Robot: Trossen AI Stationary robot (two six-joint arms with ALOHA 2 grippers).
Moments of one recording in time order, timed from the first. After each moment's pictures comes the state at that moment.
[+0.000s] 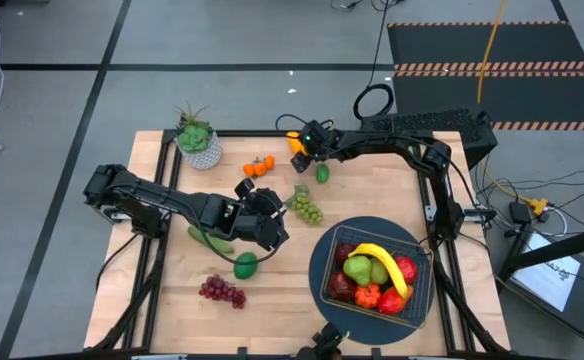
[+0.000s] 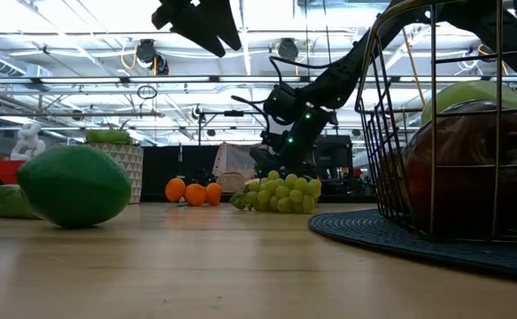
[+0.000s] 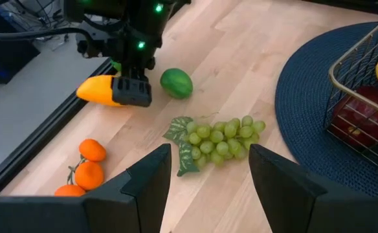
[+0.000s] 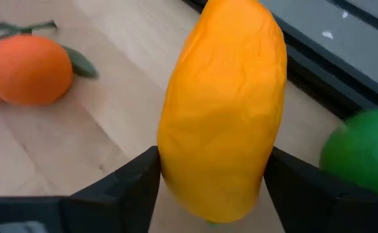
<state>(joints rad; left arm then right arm) -0.25 1.60 1.40 -0.75 -0.70 -0.55 -0.53 2.09 1.34 -0.15 0.09 0.25</state>
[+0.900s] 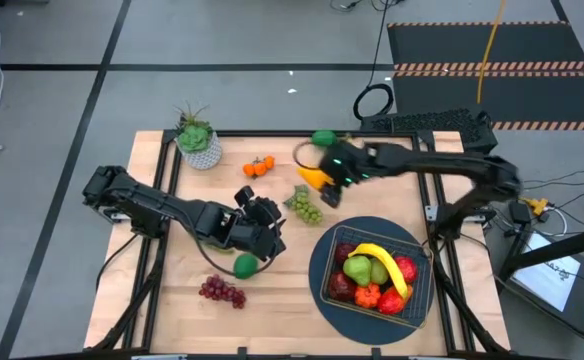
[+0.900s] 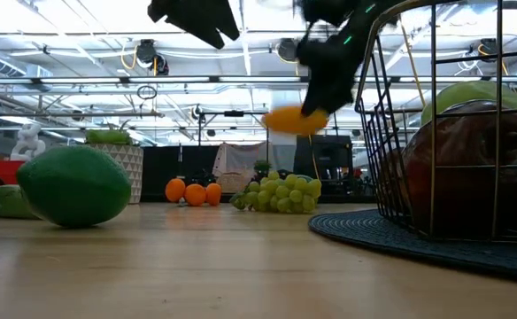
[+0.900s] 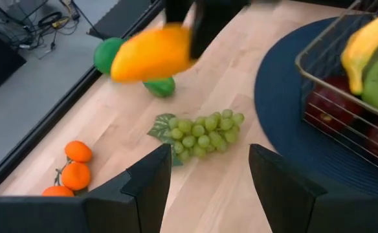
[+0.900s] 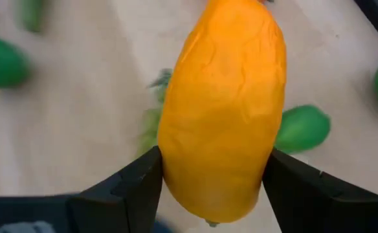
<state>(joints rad) -0.31 1.60 1.40 -0.75 -0.70 -0.55 -0.27 1.52 1.19 -0.64 -0.03 0.19</state>
